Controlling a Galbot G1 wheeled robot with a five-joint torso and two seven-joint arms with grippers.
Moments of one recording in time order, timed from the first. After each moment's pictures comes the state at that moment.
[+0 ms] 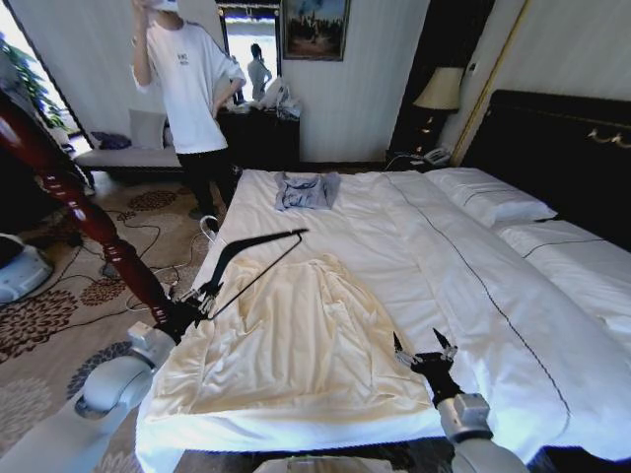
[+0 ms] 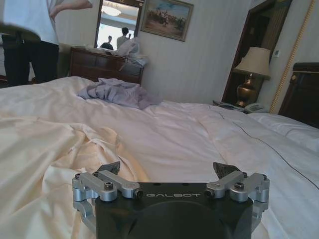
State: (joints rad) left arm 1.52 -0.70 -0.61 -1.99 -0.58 -0.05 0.11; right arm -1.86 1.15 0.64 2.26 0.21 -0.06 0.19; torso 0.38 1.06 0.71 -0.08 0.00
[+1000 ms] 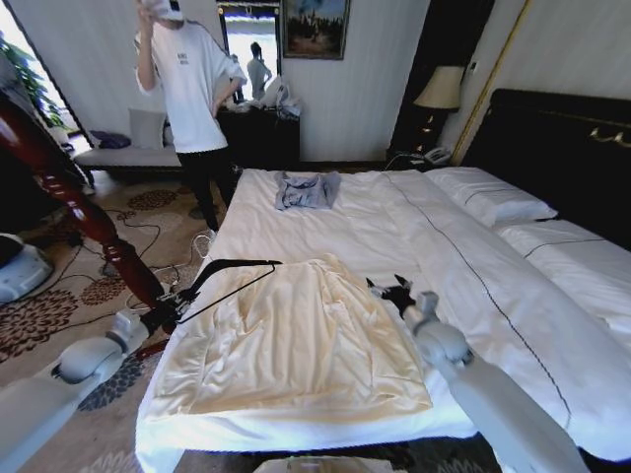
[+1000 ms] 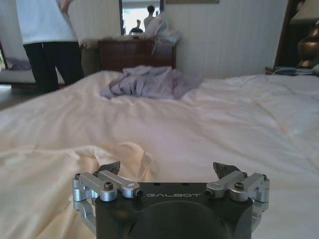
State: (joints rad) left arm 1.34 -0.44 -0.45 -1.71 -0.67 -0.07 0.19; right arm -0.91 0.87 0.15 1.72 0.75 -0.29 0.21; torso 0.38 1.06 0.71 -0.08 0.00
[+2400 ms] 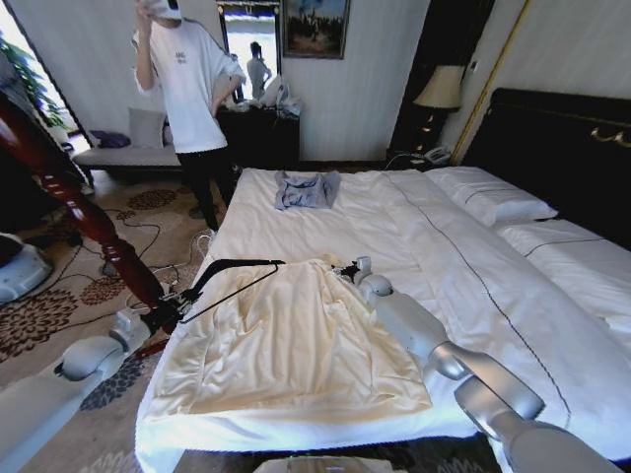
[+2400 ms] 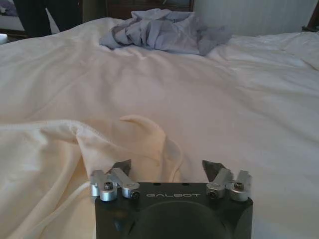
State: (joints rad) left arm 1.34 -0.45 -0.45 -1.69 -0.69 -0.10 0.23; right arm -0.36 1.17 -0.23 0.96 0.72 -0.26 0.09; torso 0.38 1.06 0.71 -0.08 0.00
